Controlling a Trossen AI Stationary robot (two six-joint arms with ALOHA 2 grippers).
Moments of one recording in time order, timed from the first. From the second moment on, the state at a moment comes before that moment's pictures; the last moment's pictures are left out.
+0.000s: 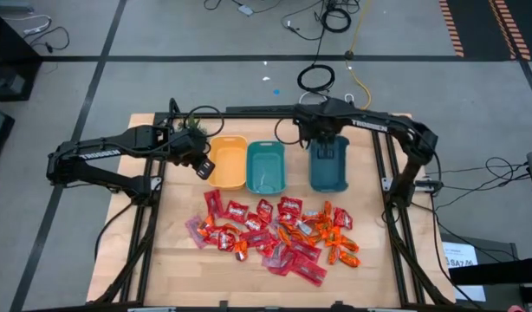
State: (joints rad) left arm 0.18 1.12 1.15 -1.13 -0.21 -0.62; right arm -0.49 1.78 1.49 -1.25 0.29 -0.41
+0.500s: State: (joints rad) left arm 0.18 1.12 1.15 -1.06 -0.19 -0.62; right arm -0.55 1.96 1.49 -1.09 0.16 -0.59
